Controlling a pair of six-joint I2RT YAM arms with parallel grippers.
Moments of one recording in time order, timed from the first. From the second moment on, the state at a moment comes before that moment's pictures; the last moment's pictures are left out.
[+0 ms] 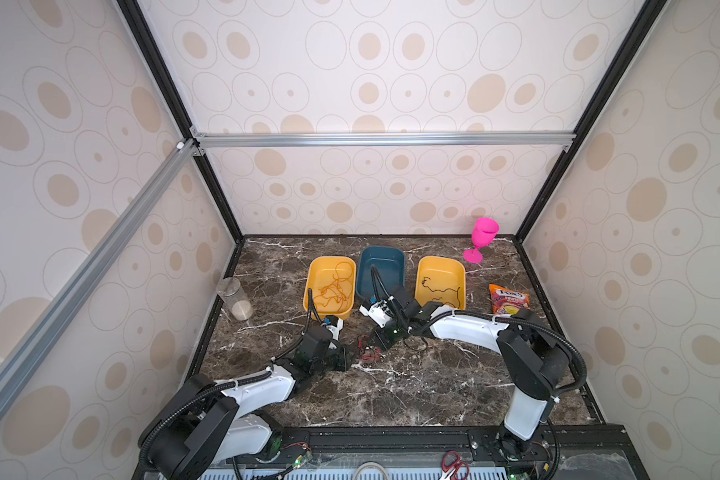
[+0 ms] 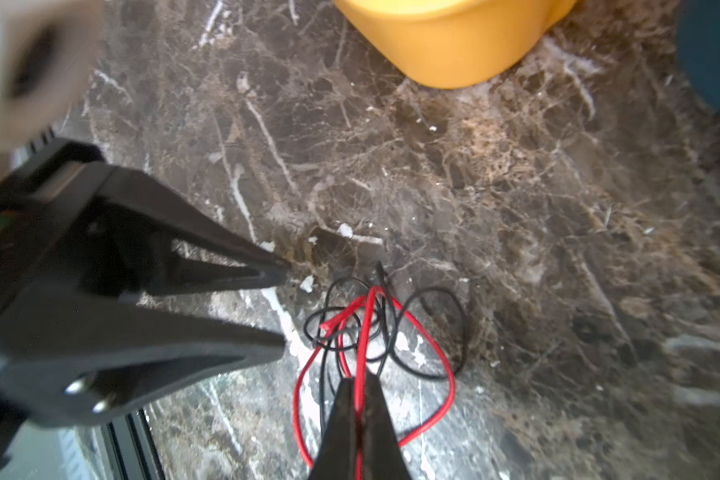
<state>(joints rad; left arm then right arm) -0.60 1.24 0.31 0.22 0.19 -0.59 0.78 1.78 1.10 -0.29 -0.42 0.13</state>
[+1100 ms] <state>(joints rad) -0.57 1.06 0.24 0.29 0.21 -0.64 0.68 1.59 0.92 -0.14 -0.48 0.13</state>
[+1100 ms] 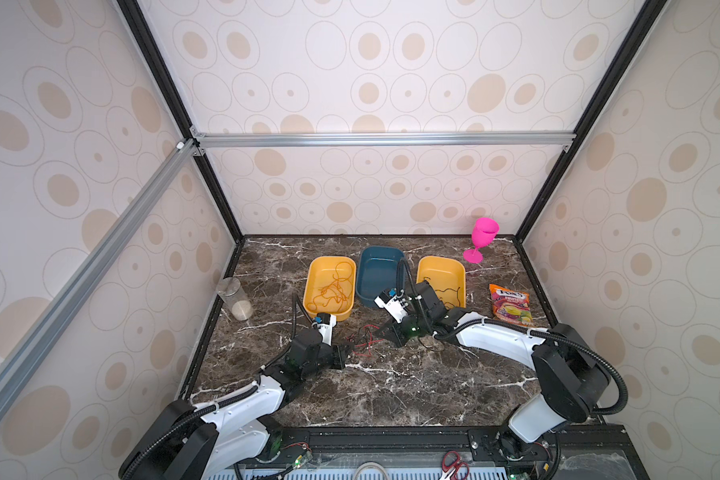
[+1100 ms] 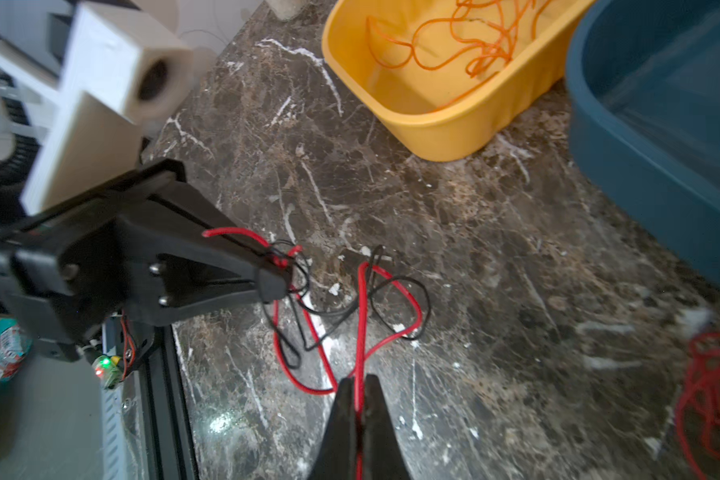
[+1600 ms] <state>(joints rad) -0.47 0.92 0.17 0.17 0.10 -0.71 0.62 1.49 0.81 -0.27 -0.29 0.18</state>
